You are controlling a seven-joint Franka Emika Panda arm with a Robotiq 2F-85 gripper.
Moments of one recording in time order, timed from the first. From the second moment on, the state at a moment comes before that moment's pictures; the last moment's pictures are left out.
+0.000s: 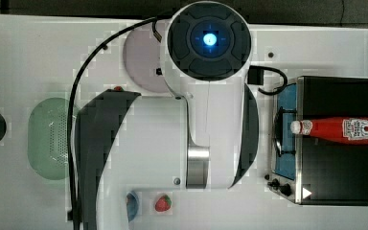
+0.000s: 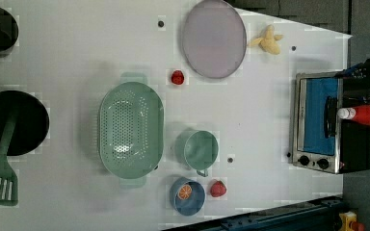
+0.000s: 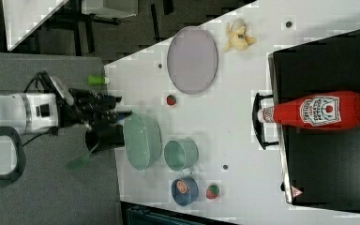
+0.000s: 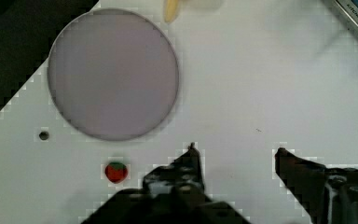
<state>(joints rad) 0.01 -0.01 -0.01 -1.79 0.01 0.20 0.03</state>
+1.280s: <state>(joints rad) -0.03 -0.16 -0.38 -1.96 -0.01 0.23 0.03</state>
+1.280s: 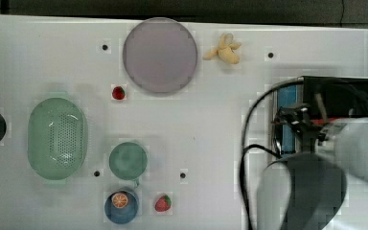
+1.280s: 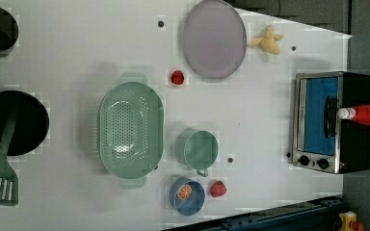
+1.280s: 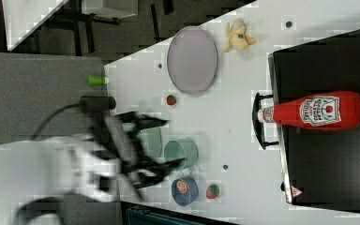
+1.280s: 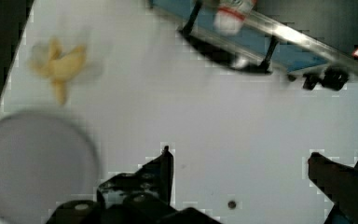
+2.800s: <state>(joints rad) -0.11 0.36 -0.60 -1.78 0.16 0.56 0.03</state>
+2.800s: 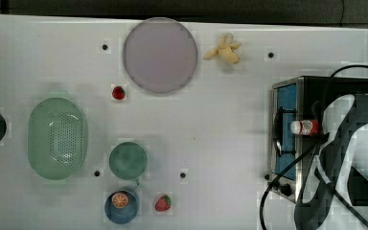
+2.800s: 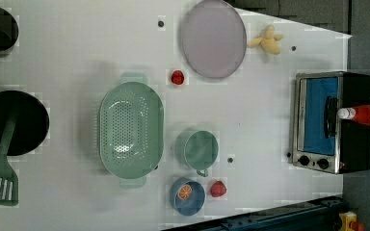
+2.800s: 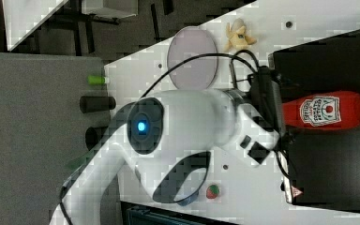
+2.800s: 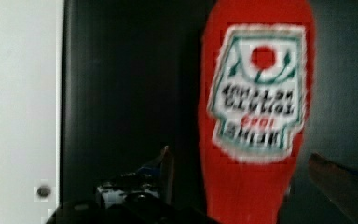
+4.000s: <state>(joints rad) -0.15 0.42 -0.60 -1.75 0.22 0.61 0.03</state>
